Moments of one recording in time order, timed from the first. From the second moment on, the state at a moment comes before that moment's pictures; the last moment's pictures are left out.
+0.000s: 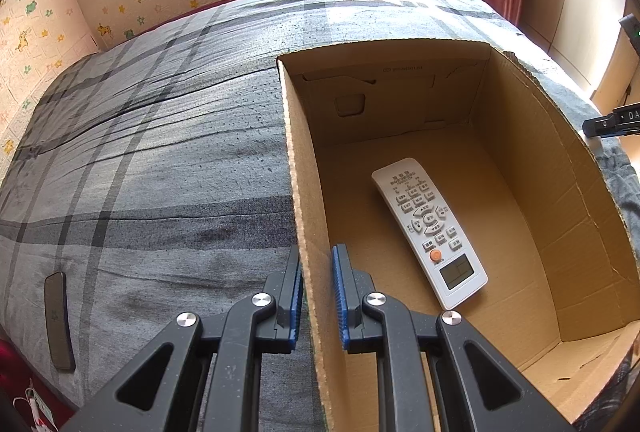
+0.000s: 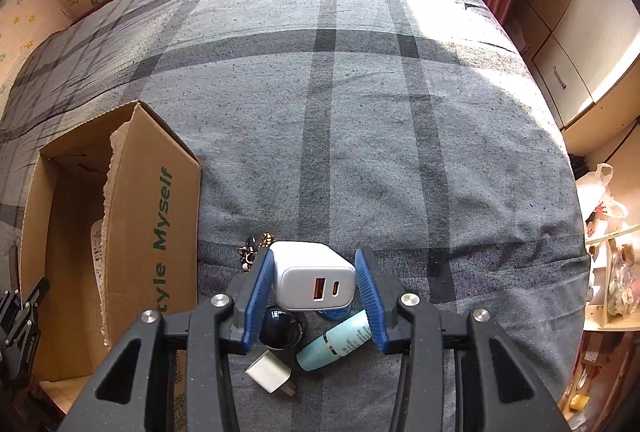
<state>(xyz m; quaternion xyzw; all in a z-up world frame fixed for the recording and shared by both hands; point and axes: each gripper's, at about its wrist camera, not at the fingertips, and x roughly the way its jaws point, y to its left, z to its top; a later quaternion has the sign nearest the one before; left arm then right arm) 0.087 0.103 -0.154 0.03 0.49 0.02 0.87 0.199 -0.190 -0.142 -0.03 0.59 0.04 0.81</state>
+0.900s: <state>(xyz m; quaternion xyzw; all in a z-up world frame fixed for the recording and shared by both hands) 0.087 0.102 -0.155 0.03 0.49 0.02 0.87 0.187 -0.060 -0.046 -0.10 0.52 0.17 0.83</state>
